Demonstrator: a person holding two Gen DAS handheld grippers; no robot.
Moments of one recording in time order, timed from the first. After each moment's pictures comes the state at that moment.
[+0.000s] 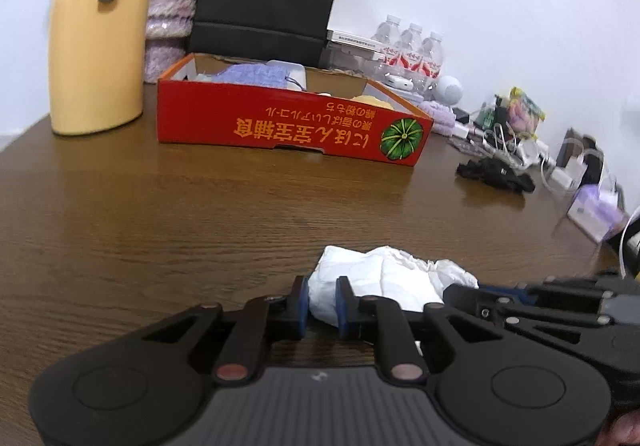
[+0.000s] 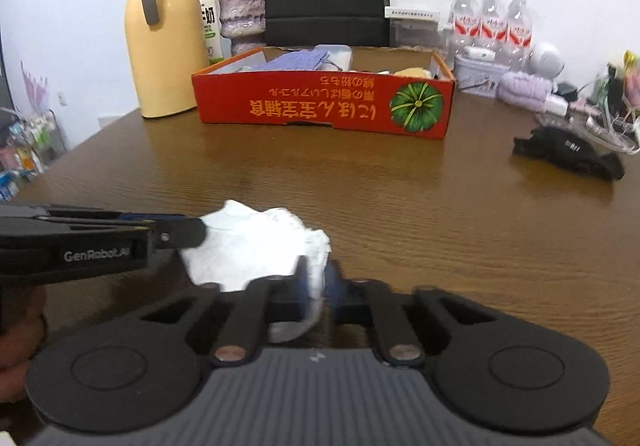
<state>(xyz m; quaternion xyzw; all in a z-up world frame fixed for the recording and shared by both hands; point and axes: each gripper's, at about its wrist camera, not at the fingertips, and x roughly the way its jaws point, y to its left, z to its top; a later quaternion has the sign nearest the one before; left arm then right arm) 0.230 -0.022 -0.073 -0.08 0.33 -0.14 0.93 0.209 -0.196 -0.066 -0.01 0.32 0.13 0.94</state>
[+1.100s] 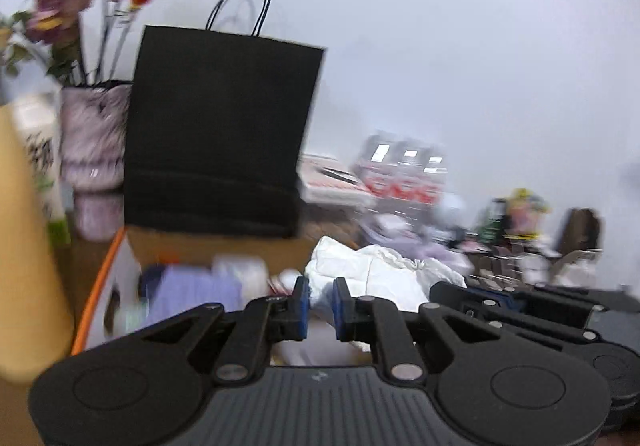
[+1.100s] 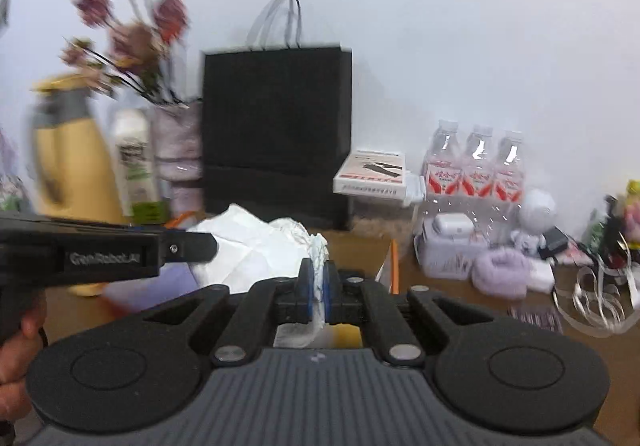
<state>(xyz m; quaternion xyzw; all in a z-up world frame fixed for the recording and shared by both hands) 0.458 -0.062 0.064 -0.06 0.25 -0.14 0.95 0.429 -0.222 0.069 -0.03 0.23 0.10 0.97</state>
